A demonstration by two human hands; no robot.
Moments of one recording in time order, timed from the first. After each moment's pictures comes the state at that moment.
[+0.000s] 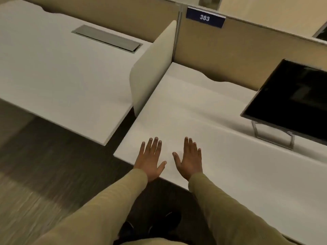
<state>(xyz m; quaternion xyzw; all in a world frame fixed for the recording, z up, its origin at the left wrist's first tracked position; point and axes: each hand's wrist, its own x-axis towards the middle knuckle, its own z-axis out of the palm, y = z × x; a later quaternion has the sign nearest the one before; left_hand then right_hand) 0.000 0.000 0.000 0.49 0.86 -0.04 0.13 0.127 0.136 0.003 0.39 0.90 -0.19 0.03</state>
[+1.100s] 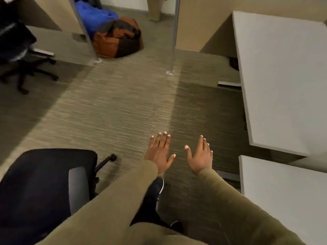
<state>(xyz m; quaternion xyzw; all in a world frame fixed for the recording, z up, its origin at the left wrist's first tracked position) 0.158 -0.304 -0.006 -0.15 0.98 0.08 0.11 0.057 -0.146 -0.002 -0.17 0.94 -0.24 0.16</state>
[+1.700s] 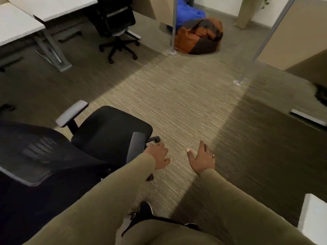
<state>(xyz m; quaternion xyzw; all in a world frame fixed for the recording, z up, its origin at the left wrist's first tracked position) 0.386 -0.384 0.027 -0.30 0.91 0.09 0.26 0.216 -0.260 0.003 -0.38 0.87 -0.16 0.27</state>
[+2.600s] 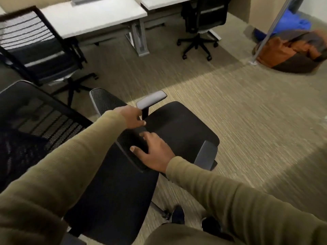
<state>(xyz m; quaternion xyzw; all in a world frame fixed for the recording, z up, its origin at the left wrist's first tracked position) 0.763 -0.568 0.149 -0.62 0.74 0.13 0.22 0.611 -0.443 0.117 -0.72 0.53 -0.17 0.41</state>
